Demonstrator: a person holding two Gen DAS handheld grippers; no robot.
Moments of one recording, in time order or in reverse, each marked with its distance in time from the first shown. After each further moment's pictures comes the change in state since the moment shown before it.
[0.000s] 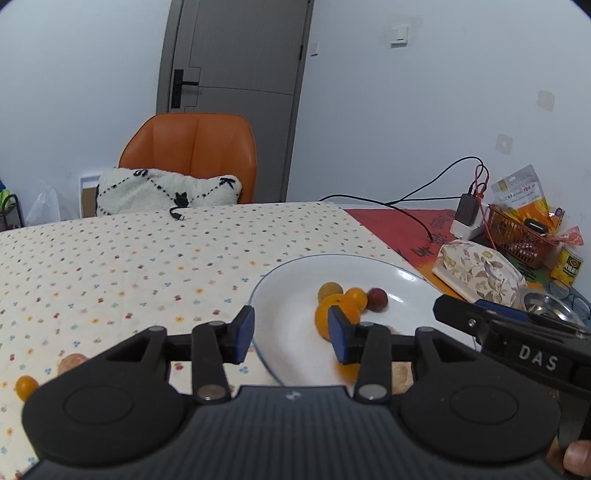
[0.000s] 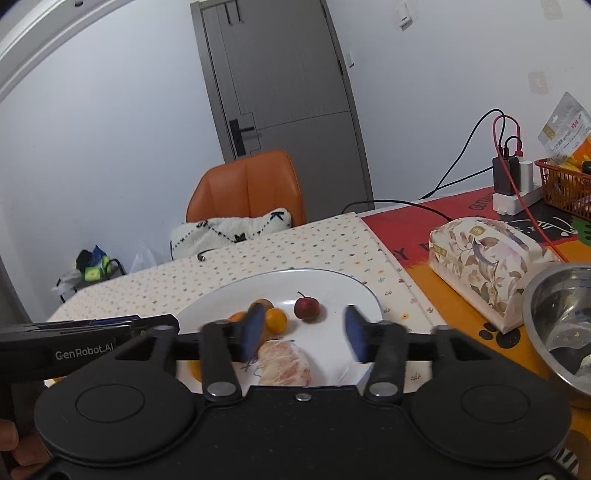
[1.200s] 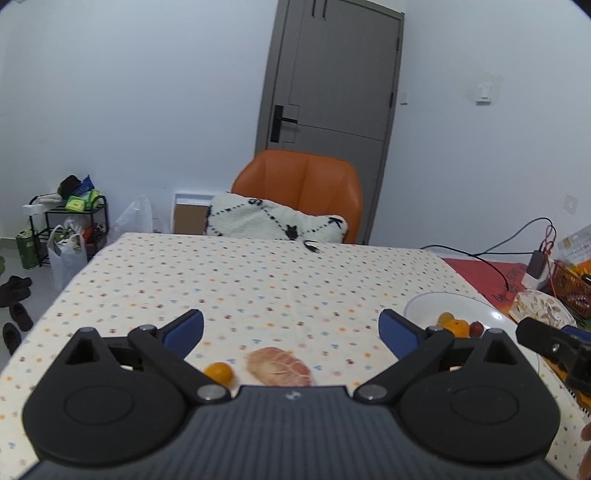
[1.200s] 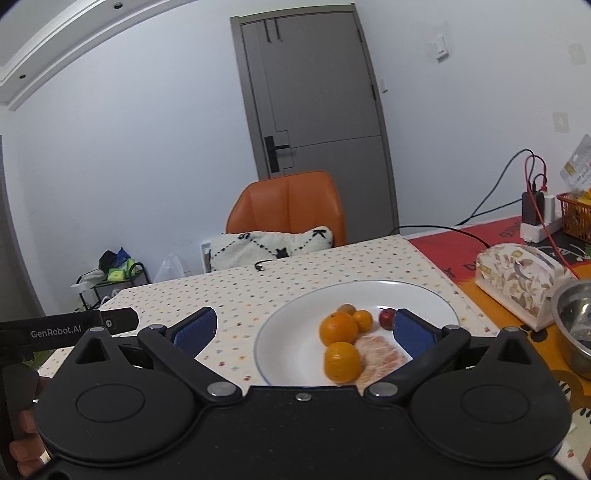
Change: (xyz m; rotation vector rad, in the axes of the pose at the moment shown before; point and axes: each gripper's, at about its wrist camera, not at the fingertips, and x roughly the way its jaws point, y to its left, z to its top) left arm -0.105 0.095 -0.010 -0.117 -0.135 0.249; right arm -0.046 0.082 -0.005 -0.072 -0.062 0.051
